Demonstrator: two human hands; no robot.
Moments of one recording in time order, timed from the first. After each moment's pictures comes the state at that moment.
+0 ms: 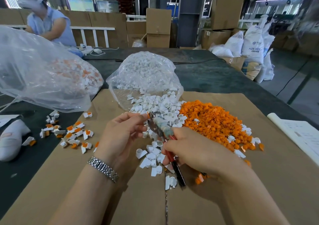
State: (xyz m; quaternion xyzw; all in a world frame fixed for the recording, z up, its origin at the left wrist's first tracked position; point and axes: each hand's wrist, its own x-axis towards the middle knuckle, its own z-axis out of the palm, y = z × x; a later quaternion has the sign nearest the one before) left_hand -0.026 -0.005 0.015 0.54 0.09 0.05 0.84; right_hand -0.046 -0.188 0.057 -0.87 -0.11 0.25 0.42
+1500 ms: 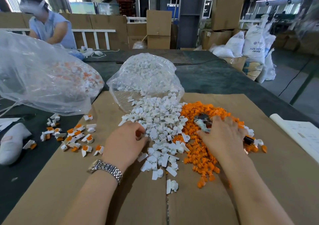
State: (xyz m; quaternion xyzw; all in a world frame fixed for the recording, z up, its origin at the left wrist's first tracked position) left_hand -0.018 0.003 -0.008 0.97 0.02 0.13 0.22; right_hand 0.009 -0.238 0.009 -0.99 0.12 -0.07 0.08
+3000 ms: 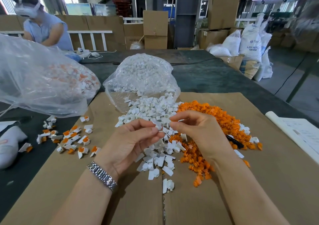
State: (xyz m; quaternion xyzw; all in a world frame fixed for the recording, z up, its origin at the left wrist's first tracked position) left_hand -0.028 -0.013 0.010 0.49 0.02 -0.10 0.86; right_hand -0.010 -0.218 0.021 -0.74 -0.12 -0.03 0.66
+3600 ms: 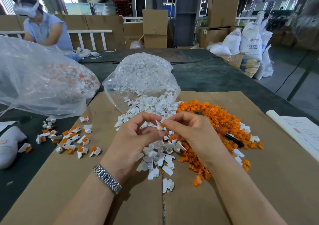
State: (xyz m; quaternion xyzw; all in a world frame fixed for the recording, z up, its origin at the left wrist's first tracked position) left_hand -0.039 -0.026 0.015 0.65 -0.06 0.01 0.76; right_hand -0.012 -0.209 0.016 -0.72 -0.15 0.00 0.68
